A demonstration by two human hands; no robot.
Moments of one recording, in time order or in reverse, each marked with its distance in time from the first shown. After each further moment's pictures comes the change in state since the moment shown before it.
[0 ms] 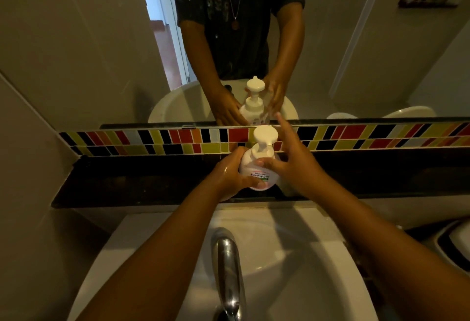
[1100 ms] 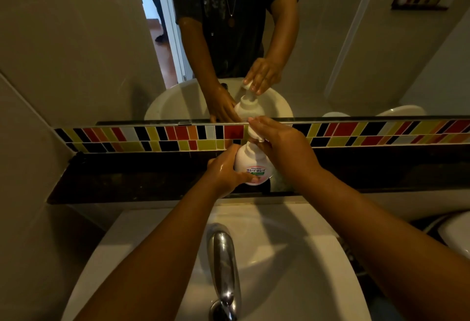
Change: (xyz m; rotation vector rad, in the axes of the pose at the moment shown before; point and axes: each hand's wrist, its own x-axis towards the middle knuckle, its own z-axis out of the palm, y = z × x) left_hand 0.002 -0.008 0.009 0.133 0.149 -0.018; right_hand 0.007 -0.011 -0.003 -0.655 -0.012 -0.337
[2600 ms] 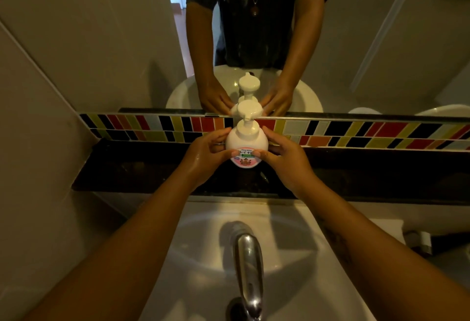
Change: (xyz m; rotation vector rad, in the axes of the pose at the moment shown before) left_hand -0.002 -0.044 -0.082 -0.341 0.102 0.030; right_hand 0.018 -0.001 0.085 0.859 -0.042 0.344
